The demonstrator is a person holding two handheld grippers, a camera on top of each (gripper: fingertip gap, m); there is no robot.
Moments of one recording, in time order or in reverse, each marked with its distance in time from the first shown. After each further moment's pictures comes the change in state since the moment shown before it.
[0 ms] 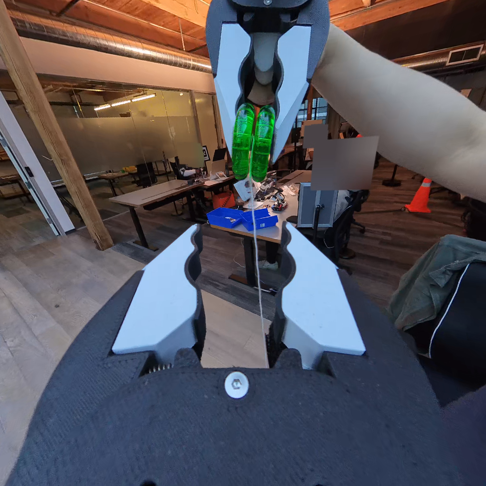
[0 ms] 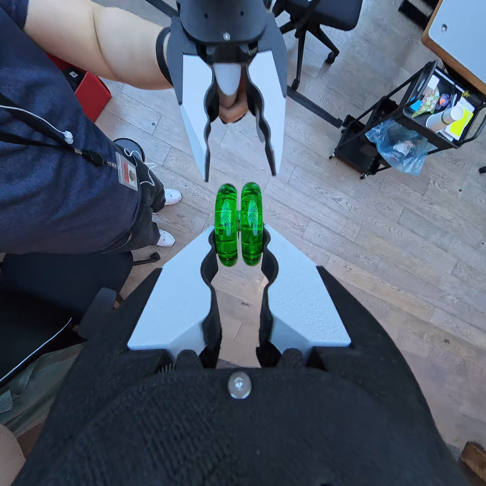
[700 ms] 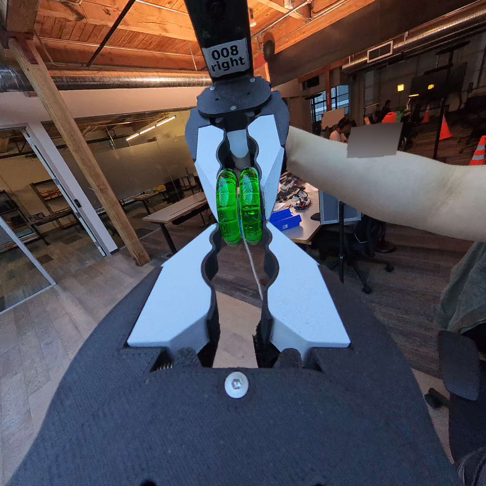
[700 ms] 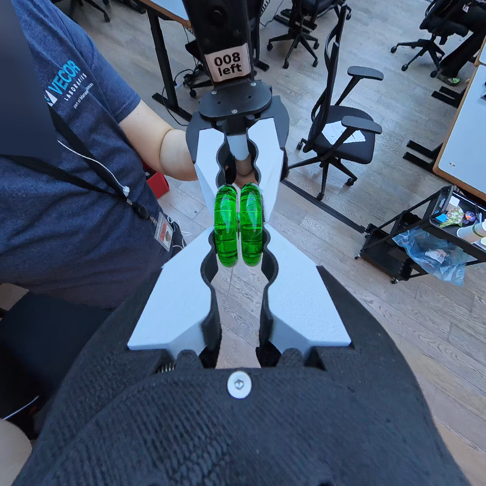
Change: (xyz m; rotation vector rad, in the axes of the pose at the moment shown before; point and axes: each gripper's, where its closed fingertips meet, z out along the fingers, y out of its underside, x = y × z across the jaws) left arm 0.047 0.007 0.021 0.019 -0.078 0.174; right arm -0.045 0.003 0.041 0.446 -0.151 -0.067
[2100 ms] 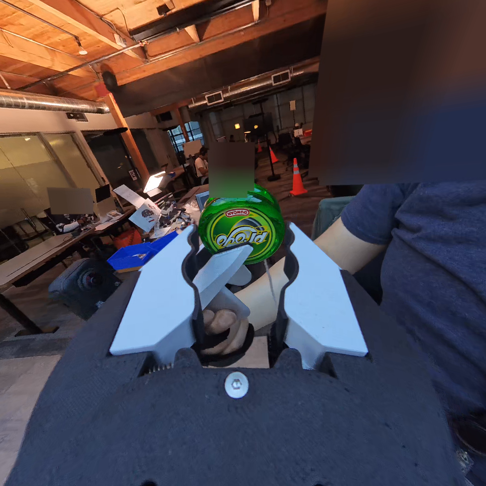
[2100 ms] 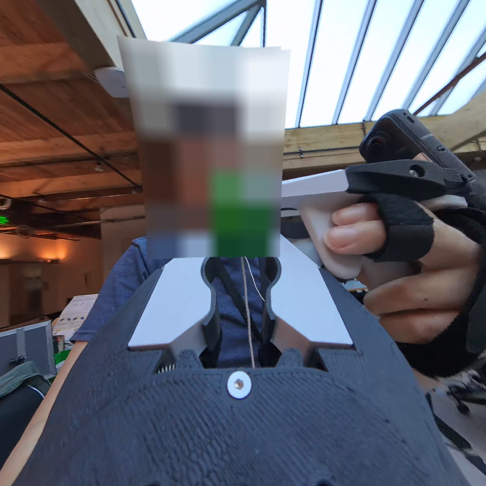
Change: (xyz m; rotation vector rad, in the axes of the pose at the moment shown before) left arm 0.082 0.025 -0.019 0.118 0.568 -0.046; right arm -0.076 0.017 0.032 1.177 -1.014 0.212
